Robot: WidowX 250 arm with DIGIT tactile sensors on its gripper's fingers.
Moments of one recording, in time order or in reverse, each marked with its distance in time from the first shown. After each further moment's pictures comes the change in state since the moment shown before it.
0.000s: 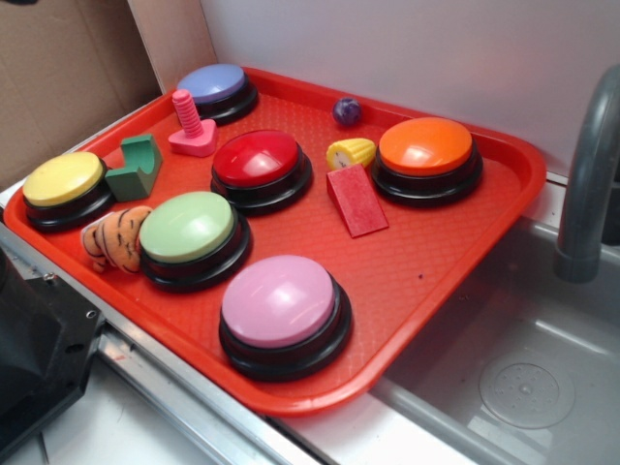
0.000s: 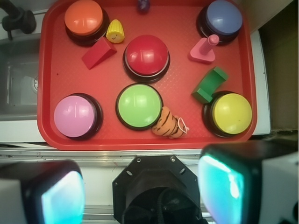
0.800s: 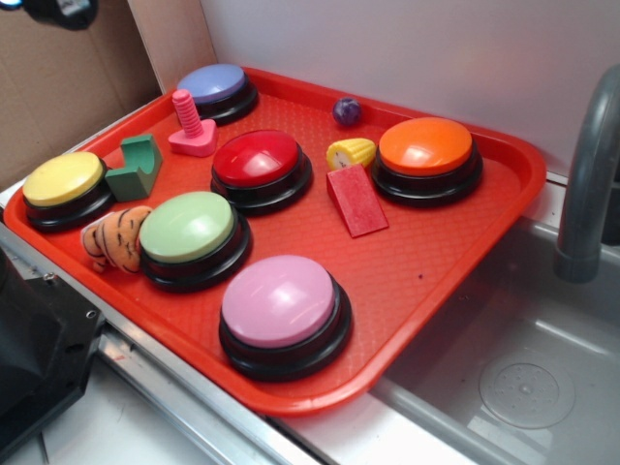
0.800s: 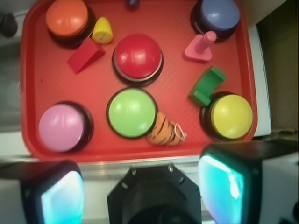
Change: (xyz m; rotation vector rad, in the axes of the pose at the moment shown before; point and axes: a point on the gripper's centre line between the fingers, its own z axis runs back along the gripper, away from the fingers) arm 0.026 0.013 -0.029 0.035 0.005 0.079
